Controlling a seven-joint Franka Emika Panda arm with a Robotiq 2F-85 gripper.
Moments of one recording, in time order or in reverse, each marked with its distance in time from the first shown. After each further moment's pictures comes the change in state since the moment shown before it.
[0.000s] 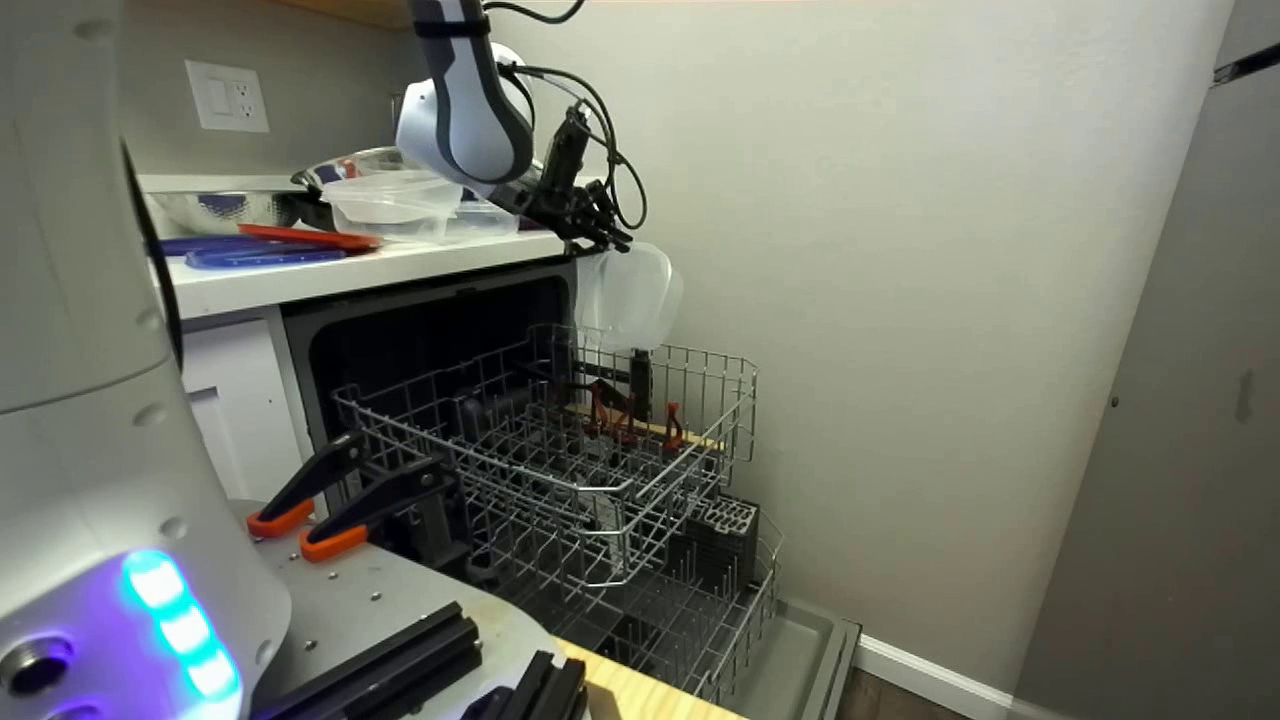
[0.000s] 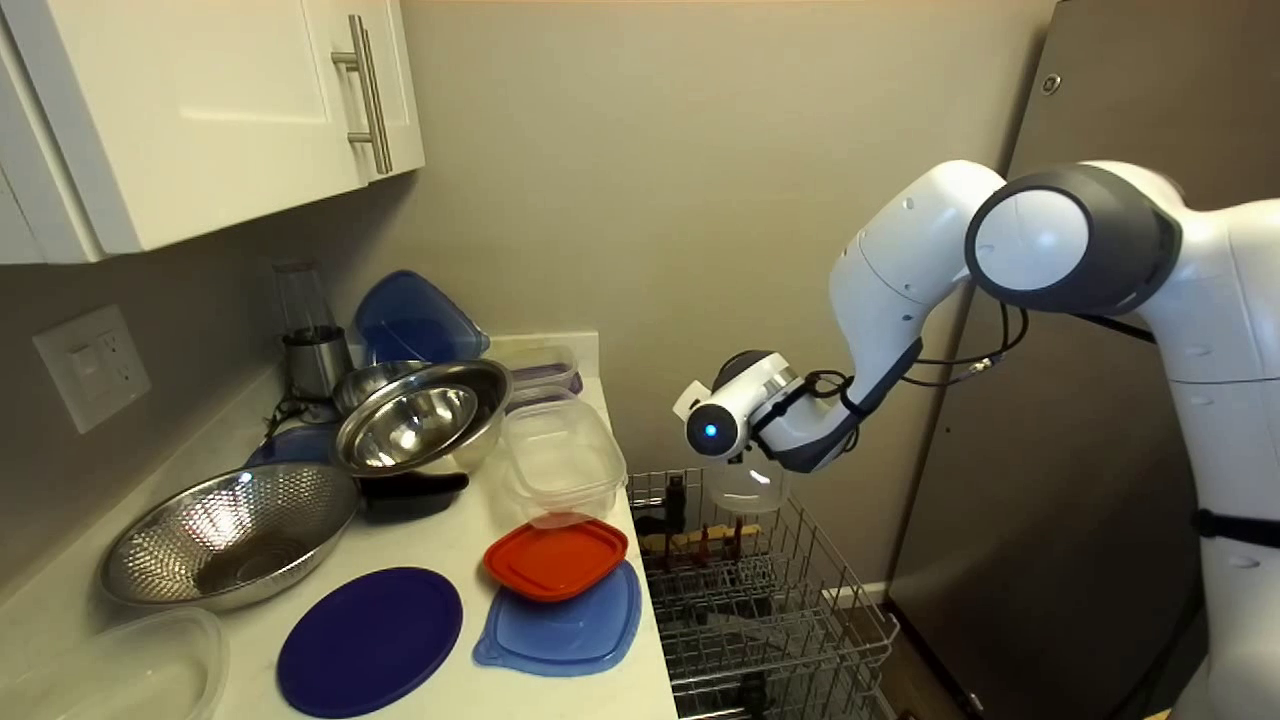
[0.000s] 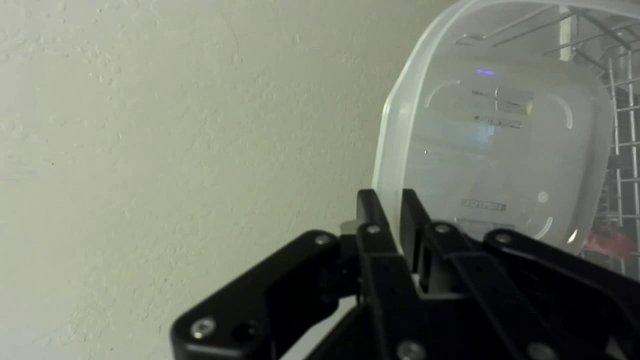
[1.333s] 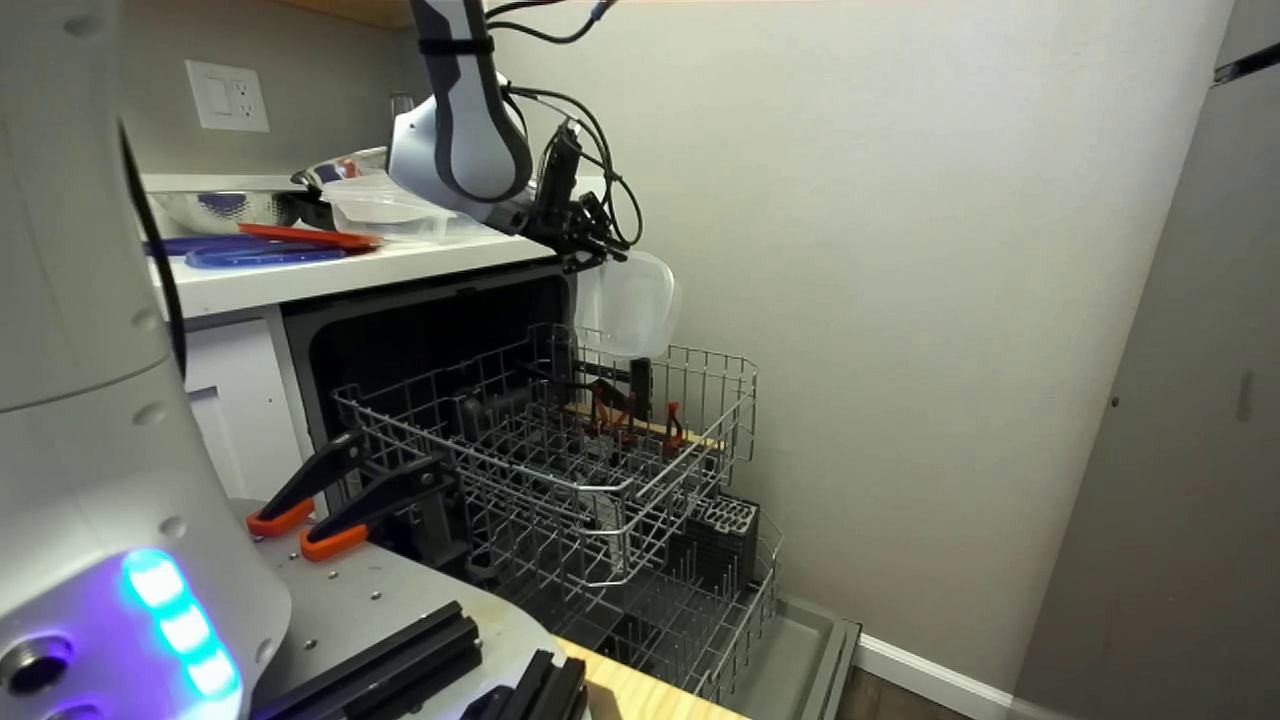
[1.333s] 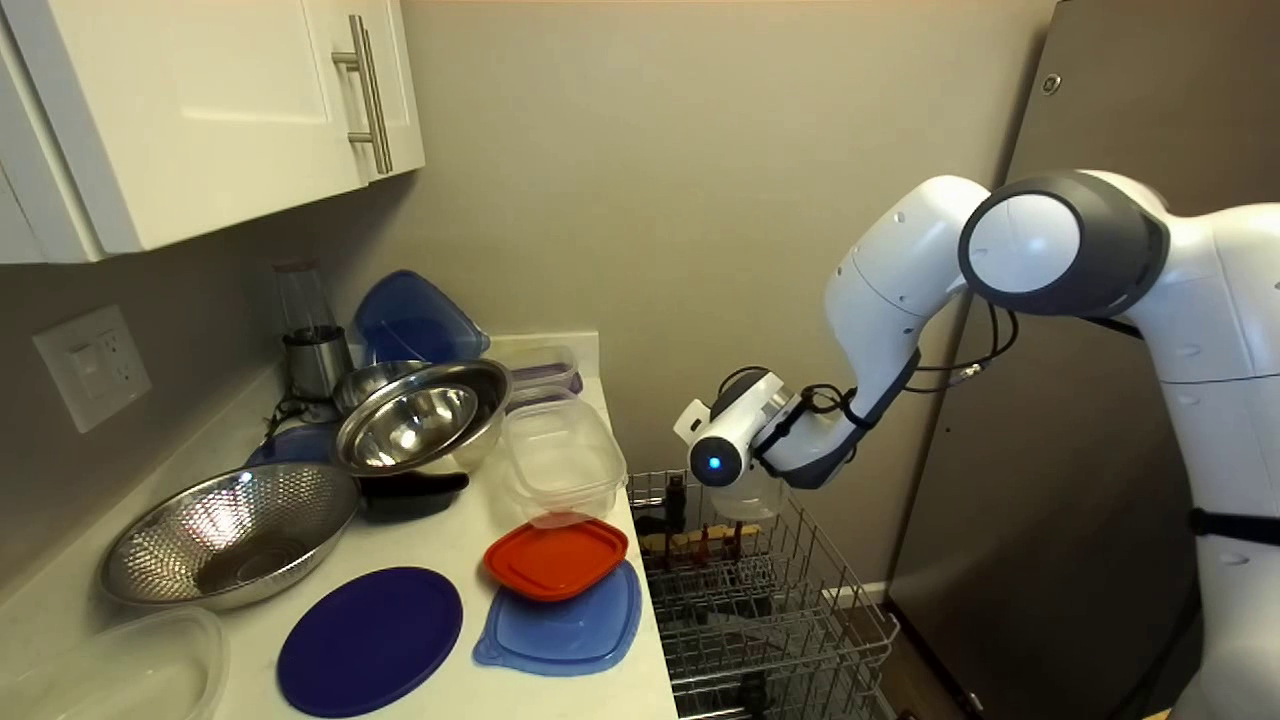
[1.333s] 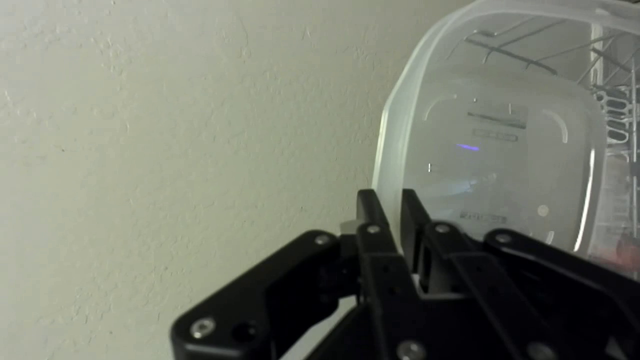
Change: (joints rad) arm -0.039 0.033 0.067 -0.033 -0.125 -0.100 0.105
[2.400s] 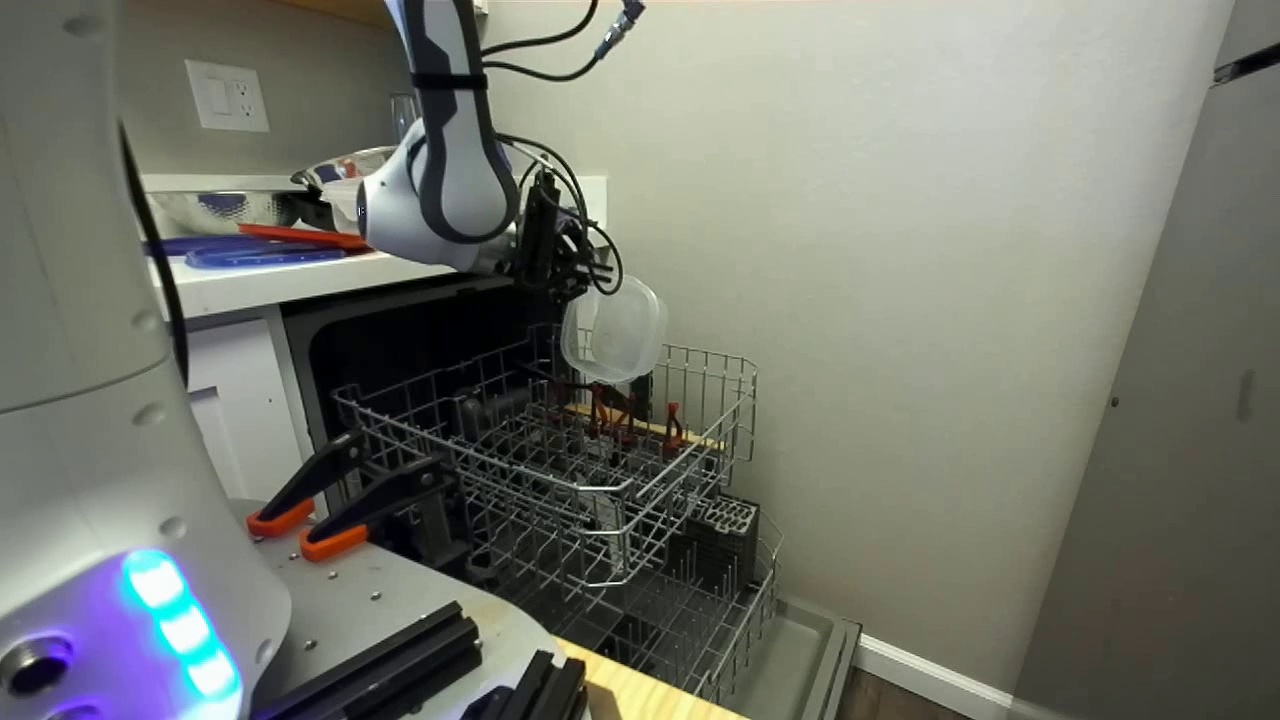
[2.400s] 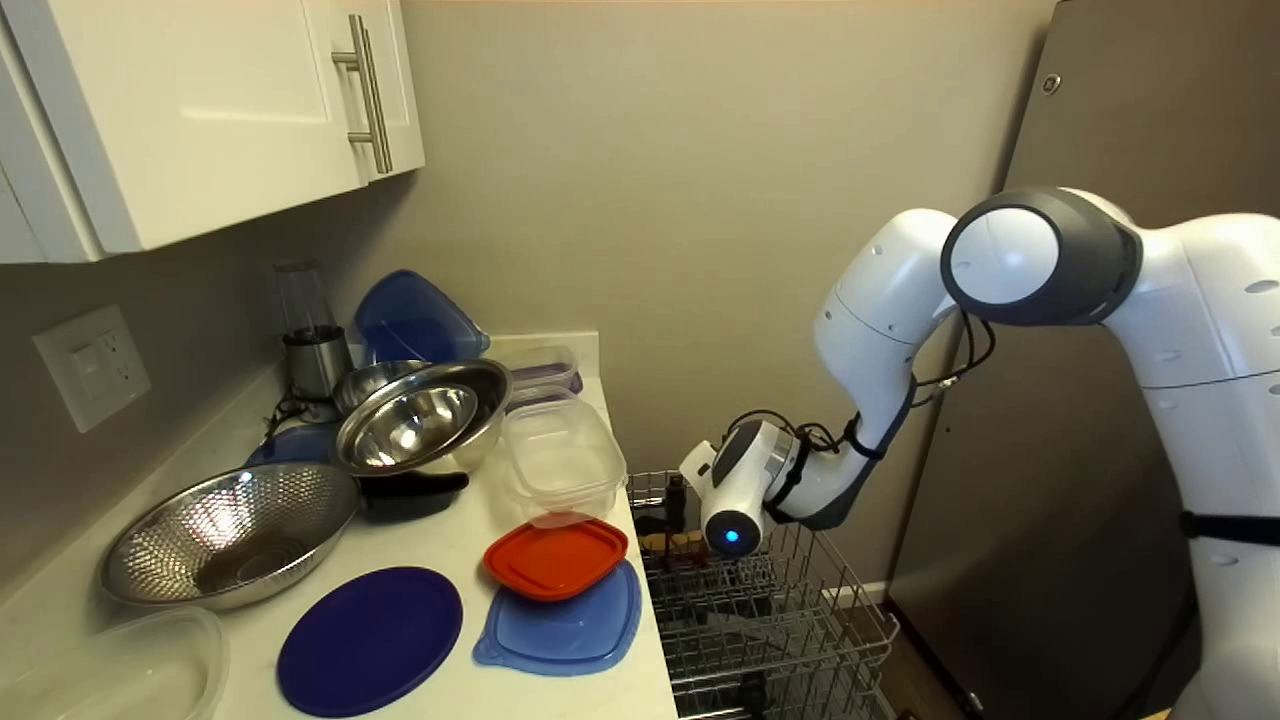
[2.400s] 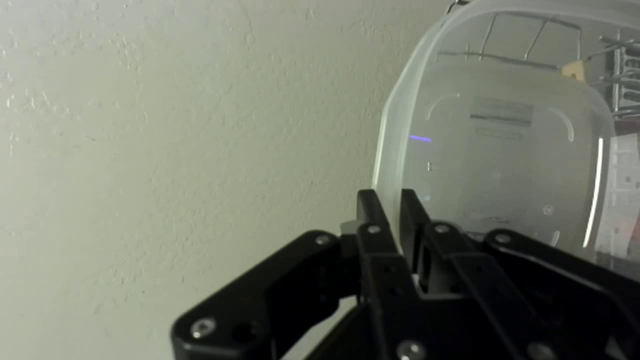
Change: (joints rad) arm 0.001 0.063 0.060 -0.097 -0.228 -0.183 0.317
